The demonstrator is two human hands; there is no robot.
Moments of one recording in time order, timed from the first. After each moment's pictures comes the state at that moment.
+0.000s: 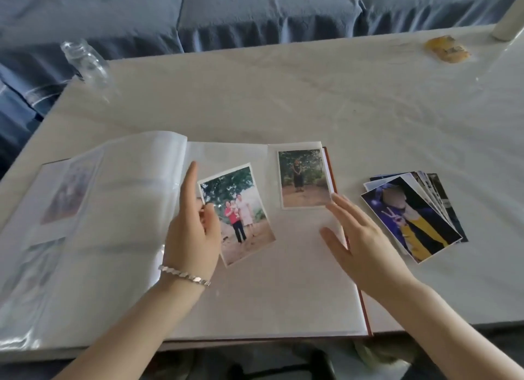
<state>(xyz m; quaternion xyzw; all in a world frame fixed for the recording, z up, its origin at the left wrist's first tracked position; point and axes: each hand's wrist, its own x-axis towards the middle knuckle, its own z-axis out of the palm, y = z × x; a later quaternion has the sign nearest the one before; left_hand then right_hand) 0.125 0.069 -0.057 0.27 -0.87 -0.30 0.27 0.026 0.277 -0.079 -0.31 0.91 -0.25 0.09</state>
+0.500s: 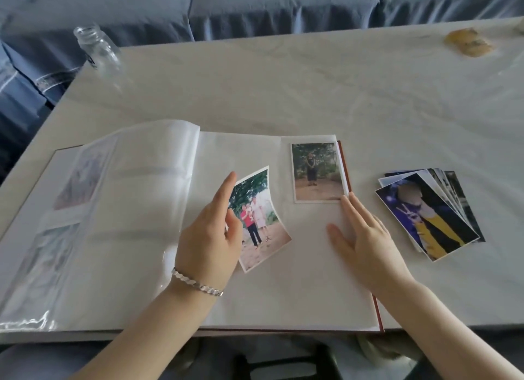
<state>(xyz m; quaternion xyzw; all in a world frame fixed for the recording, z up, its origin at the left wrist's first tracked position) 0.141 0.073 -0.062 0.18 -0.91 -0.21 0.31 0.031 0.267 -0.094 -0.21 0.93 -0.24 0.17</state>
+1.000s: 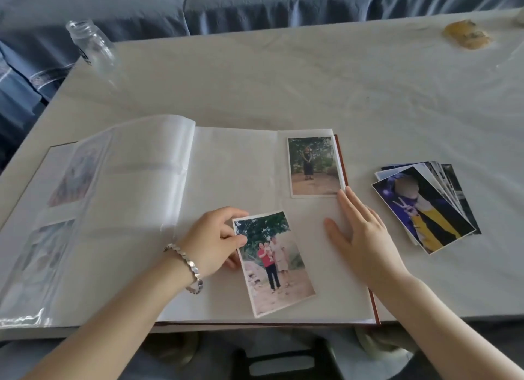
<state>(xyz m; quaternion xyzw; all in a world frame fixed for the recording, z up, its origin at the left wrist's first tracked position) 0.139 0.059 -0.059 0.27 -0.83 -0.48 -0.09 0.033 0.268 -0.094 -0.20 0.93 -0.25 0.18</state>
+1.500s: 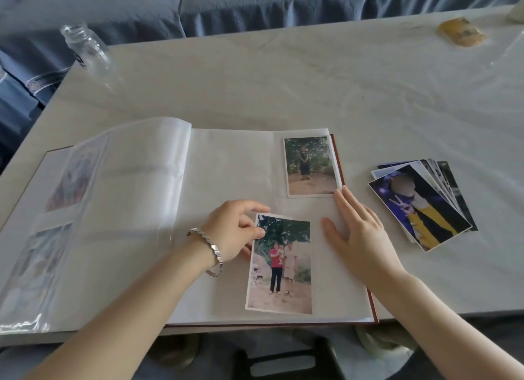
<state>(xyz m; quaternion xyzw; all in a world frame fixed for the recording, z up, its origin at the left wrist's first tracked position) 0.113 0.067 -0.060 0.23 -0.85 -0.46 -0.13 0.033 0.268 -0.093 -0.20 0.93 -0.25 0.18</state>
